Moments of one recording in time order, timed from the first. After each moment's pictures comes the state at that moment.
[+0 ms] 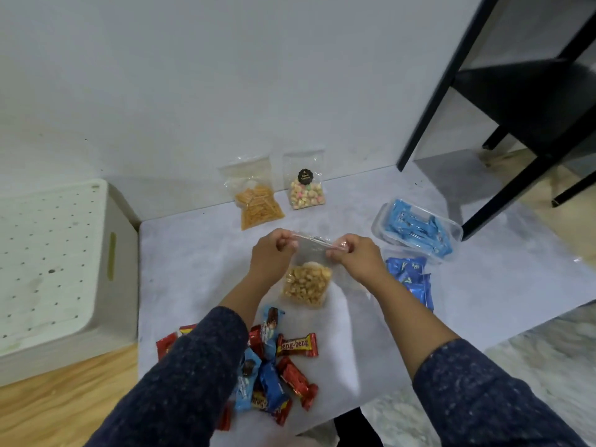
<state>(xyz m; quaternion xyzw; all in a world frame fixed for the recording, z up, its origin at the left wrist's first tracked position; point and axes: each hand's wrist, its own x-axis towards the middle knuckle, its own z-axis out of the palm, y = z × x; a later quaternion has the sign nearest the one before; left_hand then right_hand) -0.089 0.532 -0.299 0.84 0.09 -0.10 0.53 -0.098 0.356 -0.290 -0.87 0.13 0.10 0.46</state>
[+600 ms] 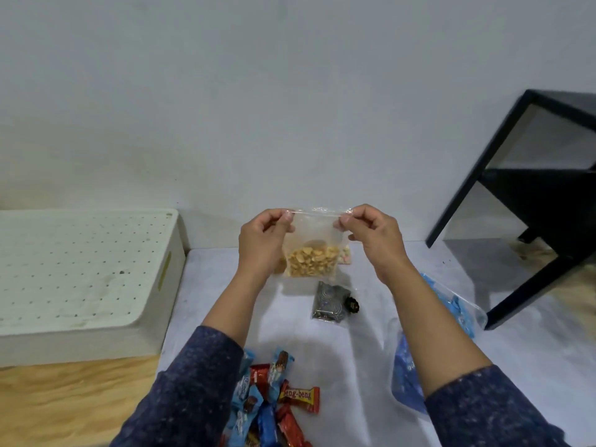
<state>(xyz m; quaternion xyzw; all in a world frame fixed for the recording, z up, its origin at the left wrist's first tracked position) -0.093 0.566 -0.171 0.71 0.12 0.18 0.67 -0.069 0.388 -0.144 -0.74 -0.08 0.00 0.67</state>
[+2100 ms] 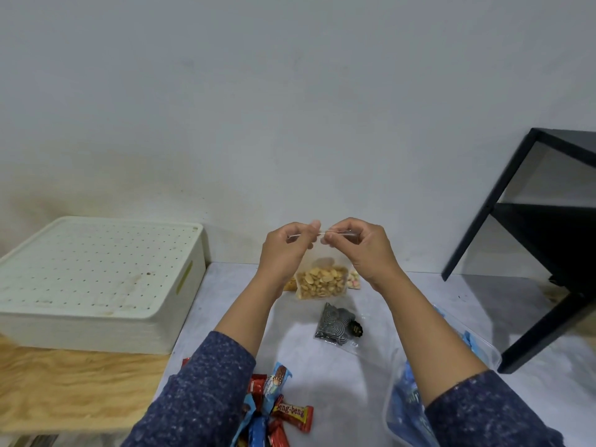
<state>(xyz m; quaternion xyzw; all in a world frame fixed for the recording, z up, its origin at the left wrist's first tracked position) -0.121 0.523 -0.122 0.71 0.11 0.14 0.68 -0.072 0.384 -0.119 -0.73 -0.22 0.04 0.65</state>
